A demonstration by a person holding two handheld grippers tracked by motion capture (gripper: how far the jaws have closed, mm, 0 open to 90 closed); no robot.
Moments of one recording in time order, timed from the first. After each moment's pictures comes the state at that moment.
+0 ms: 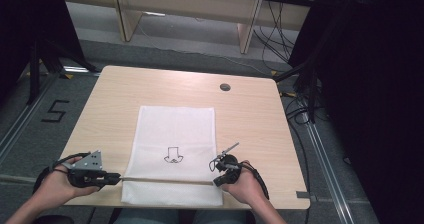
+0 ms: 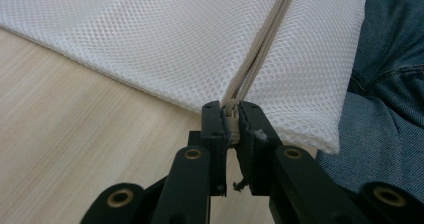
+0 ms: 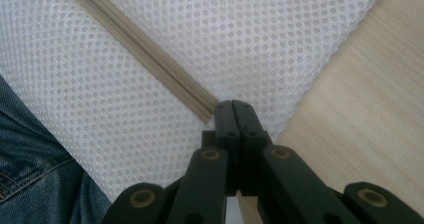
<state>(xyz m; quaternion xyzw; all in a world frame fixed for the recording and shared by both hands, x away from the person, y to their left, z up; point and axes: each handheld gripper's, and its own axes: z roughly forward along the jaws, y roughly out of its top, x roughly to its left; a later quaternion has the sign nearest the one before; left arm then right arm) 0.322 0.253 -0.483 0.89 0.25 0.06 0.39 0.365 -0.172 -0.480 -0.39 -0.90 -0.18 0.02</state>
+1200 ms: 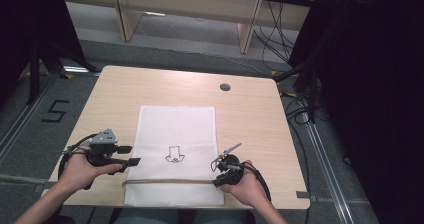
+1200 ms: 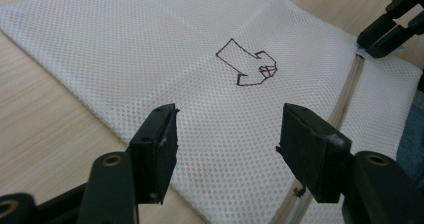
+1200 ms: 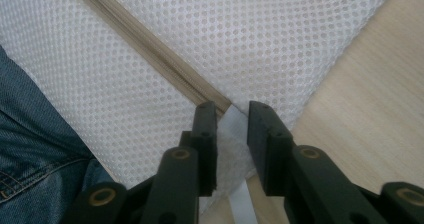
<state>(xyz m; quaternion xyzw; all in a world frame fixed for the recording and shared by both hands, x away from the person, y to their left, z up) 0.363 0.215 -0.465 0.81 0.37 0.08 0.45 0.362 -0.176 -0.475 -0.38 -0.90 -0.20 0.00</state>
